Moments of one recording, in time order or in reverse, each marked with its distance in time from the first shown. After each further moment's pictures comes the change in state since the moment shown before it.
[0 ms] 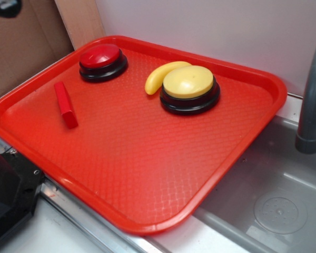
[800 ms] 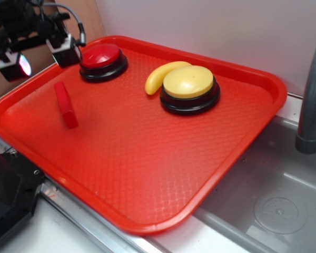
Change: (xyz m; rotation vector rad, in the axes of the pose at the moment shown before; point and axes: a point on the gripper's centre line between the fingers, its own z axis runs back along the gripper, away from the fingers) arm 0.045 0.061 -0.119 0.079 -0.199 0.757
